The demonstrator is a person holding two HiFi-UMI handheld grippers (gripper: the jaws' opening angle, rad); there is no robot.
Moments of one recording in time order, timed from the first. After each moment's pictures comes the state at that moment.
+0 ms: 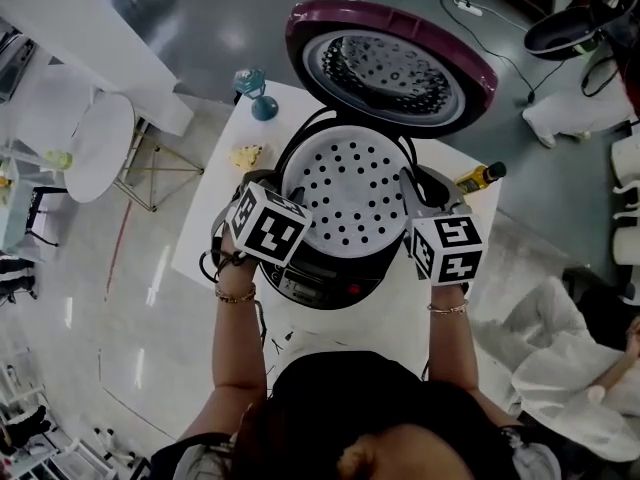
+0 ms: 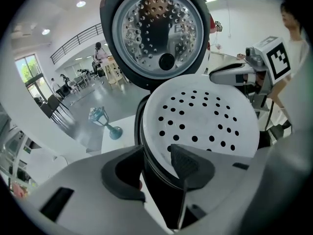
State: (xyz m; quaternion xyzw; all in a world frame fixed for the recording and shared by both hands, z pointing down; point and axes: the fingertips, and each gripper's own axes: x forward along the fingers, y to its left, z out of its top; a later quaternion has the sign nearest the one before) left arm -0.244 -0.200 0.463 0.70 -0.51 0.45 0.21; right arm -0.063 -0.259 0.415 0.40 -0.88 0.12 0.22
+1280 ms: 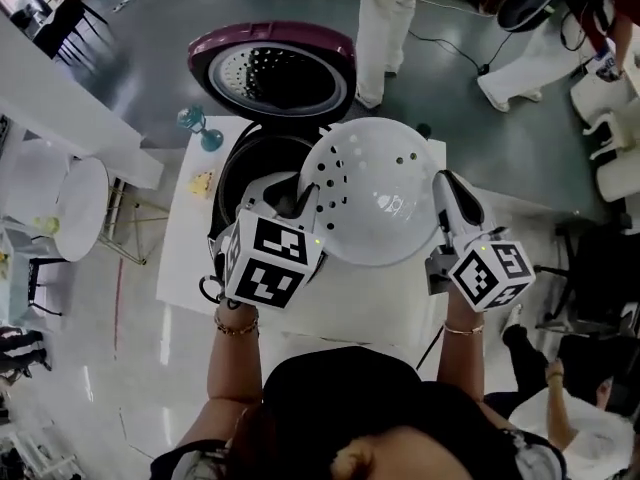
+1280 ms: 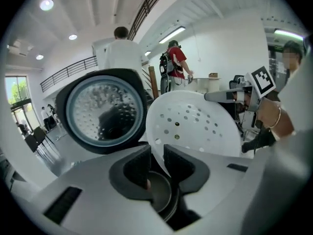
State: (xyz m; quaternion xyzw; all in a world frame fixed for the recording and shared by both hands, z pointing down) left arm -0.078 -0.168 0.337 0.81 -0.47 0.34 0.08; right arm 0.118 -0.176 0.311 0.51 -0.84 0.17 -0.03
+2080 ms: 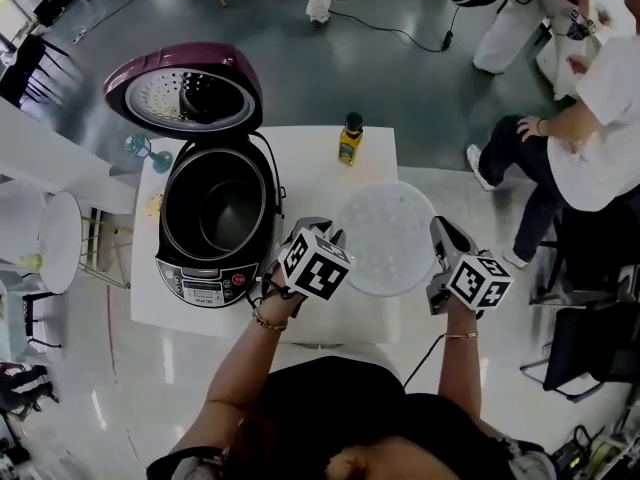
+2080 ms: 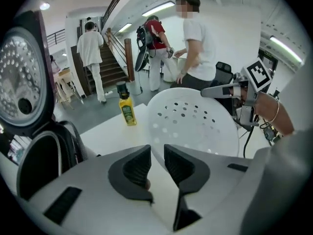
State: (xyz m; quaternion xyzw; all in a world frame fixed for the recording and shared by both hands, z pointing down) left arm 0.102 -0.132 0.493 0.83 -0.32 0.43 0.16; right arm 0.295 -0.123 0.470 0.57 -0.76 0.32 0.02
